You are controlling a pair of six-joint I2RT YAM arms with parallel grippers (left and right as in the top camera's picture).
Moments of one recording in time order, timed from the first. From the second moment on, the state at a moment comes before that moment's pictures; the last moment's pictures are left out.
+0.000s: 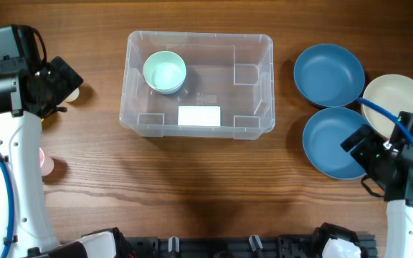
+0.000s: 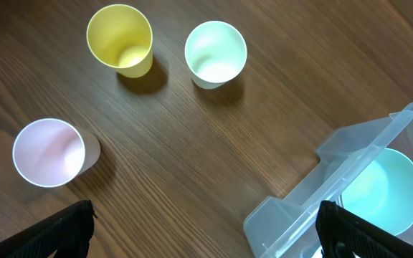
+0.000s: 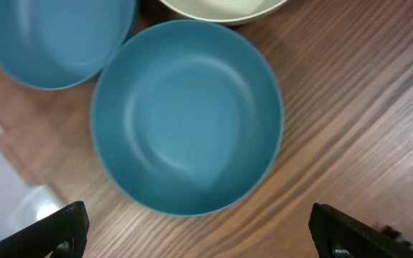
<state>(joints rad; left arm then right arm) 0.19 1.44 1.58 -1.22 -0.20 -0.58 -0.32 0.95 0.98 -1.14 0.08 0.49</state>
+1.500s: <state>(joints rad) 0.19 1.44 1.58 -1.22 -0.20 -0.58 -0.60 1.37 0.63 -0.65 -0.02 0.49</state>
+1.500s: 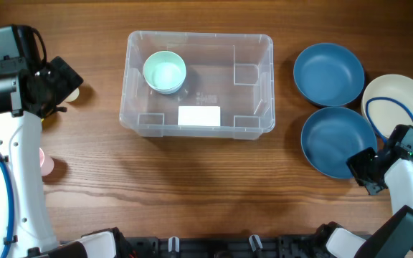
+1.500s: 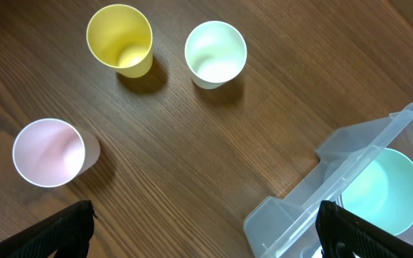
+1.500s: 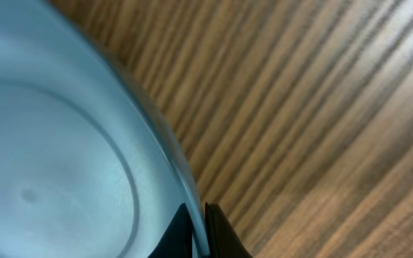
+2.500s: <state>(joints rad) 0.19 1.44 1.58 -1.22 -0.20 -0.58 -0.54 0.86 1.01 -0.93 -0.39 0.15</state>
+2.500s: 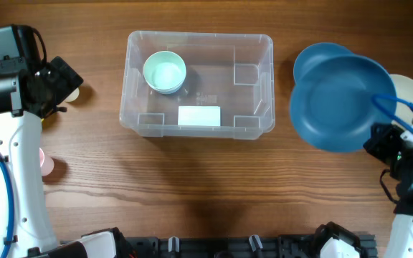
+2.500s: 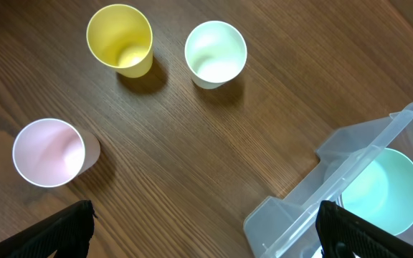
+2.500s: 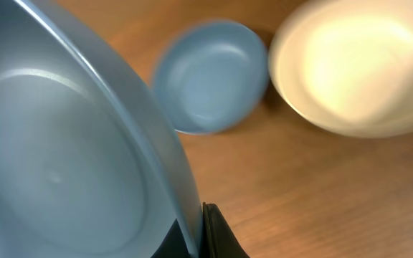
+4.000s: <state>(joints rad) 0.19 1.44 1.58 -1.22 -0.20 -0.58 0.36 1.89 1.50 -0.65 0.04 0.18</state>
